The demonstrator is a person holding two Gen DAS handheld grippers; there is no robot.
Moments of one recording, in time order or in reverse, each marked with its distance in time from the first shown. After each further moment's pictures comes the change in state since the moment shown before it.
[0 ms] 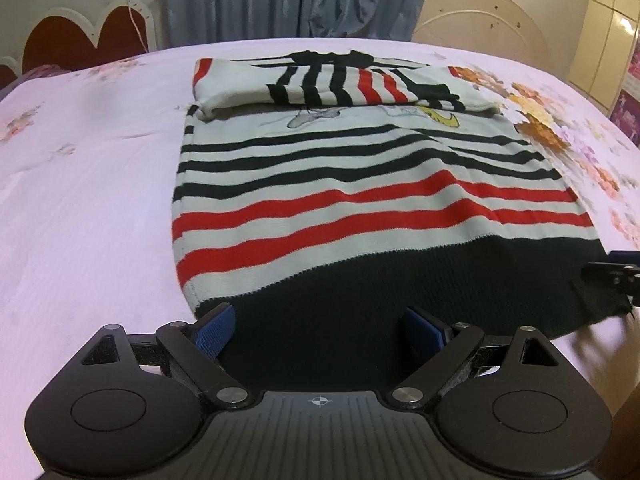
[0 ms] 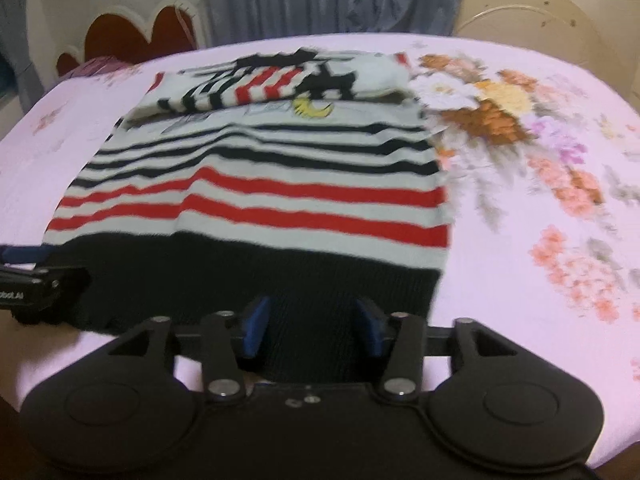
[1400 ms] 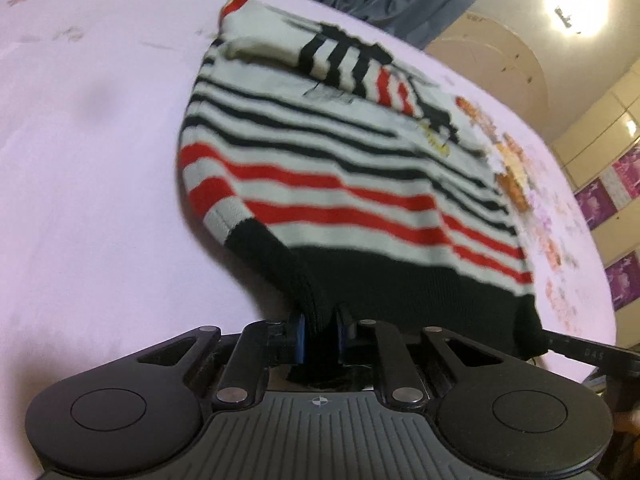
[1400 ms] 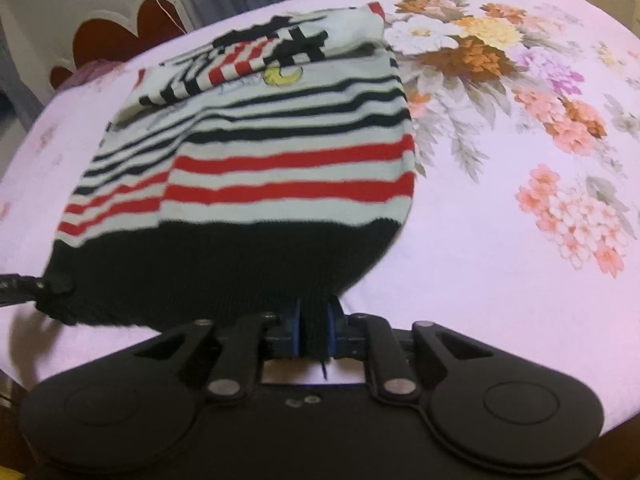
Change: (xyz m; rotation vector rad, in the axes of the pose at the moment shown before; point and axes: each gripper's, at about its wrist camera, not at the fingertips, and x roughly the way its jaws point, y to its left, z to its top) left arm 0.000 0.046 0.002 -0.328 0.107 -0.256; right arm 0.005 -0.042 0.006 0.134 0.151 0.149
